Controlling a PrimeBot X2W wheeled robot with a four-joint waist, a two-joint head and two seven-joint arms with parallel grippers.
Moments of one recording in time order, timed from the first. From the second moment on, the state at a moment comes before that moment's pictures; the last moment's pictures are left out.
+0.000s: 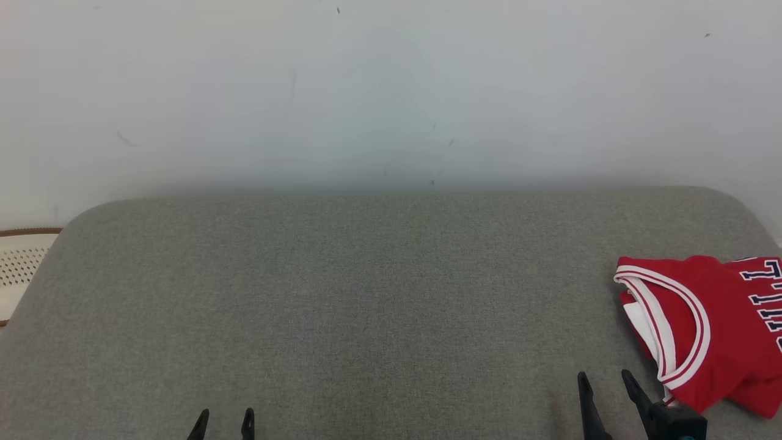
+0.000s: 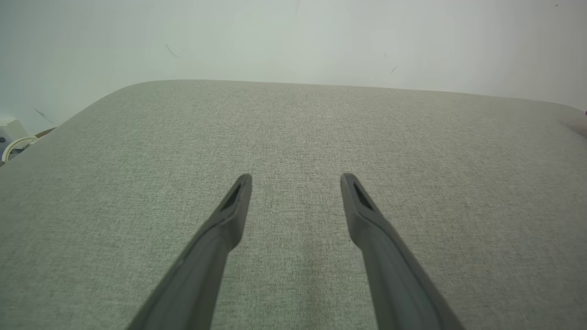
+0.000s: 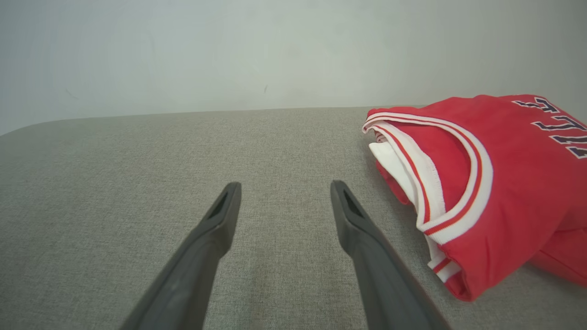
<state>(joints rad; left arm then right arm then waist) -0.09 0.05 -0.06 0.38 -0.08 0.02 -0.26 -0.04 -0.10 0.11 0.37 0.05 0.13 -0.26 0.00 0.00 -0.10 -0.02</state>
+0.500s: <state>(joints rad) -0.09 0.05 -0.08 0.38 -0.09 0.02 -0.26 -0.06 -0.10 0.12 0.36 0.05 0.13 -0.26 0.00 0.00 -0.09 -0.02</state>
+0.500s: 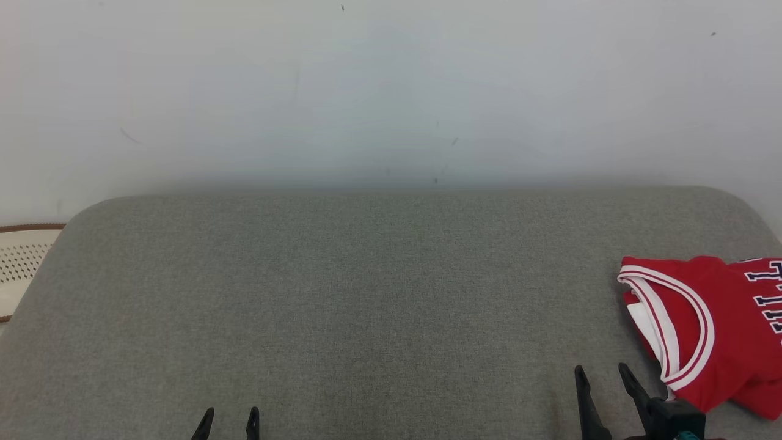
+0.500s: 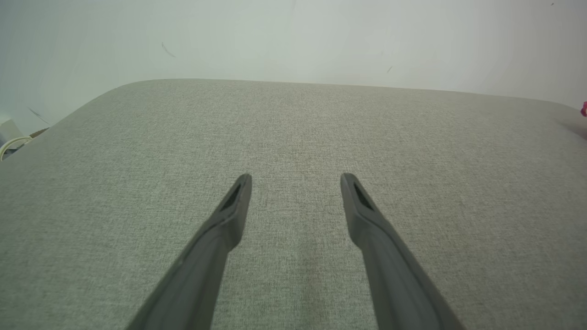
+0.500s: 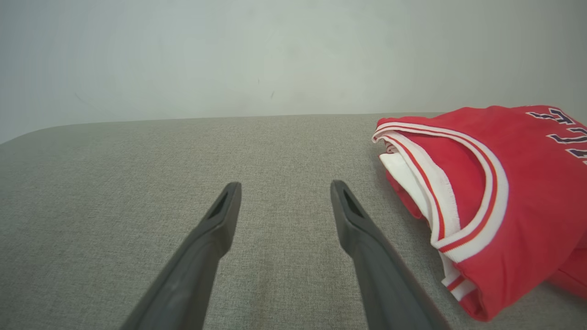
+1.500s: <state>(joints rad) -0.09 0.05 -0.08 0.38 -0.09 0.02 -0.26 -0.06 -0.09 0.11 0.38 0.05 0.13 -0.26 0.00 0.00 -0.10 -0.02</state>
